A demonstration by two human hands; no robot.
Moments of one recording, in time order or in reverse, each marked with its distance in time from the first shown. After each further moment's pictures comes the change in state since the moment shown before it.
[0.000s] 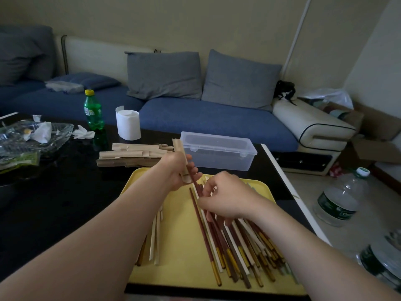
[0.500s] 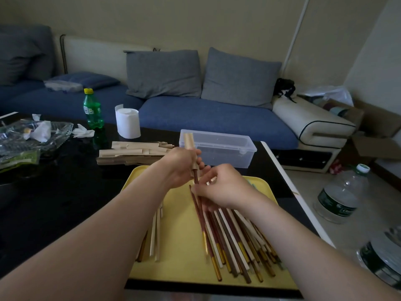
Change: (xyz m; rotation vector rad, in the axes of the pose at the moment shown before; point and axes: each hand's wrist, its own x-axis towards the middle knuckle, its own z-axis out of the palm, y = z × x) left_hand -0.019 0.003 0.010 -0.054 -0.161 0.050; right_hand 0.005 -0.005 0.006 0.306 0.095 0.055
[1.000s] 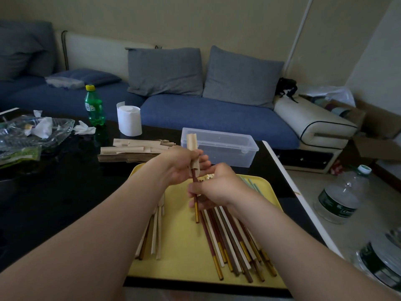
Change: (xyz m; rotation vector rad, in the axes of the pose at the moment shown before) left_hand -0.001 0.004 -0.006 0.007 -0.083 -0.067; right_hand 0.005 -0.008 0.015 0.323 -0.043 0.111
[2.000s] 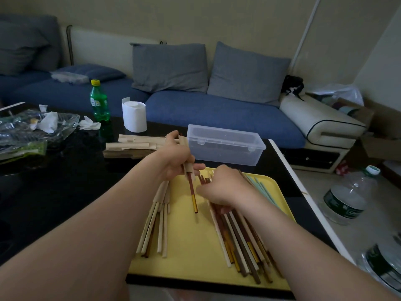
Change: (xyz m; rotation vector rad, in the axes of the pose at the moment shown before) left_hand 0.008 0.006 -0.028 0.304 0.119 0.138; right_hand 0.020 -0.001 0.008 -0.697 0.099 0.051
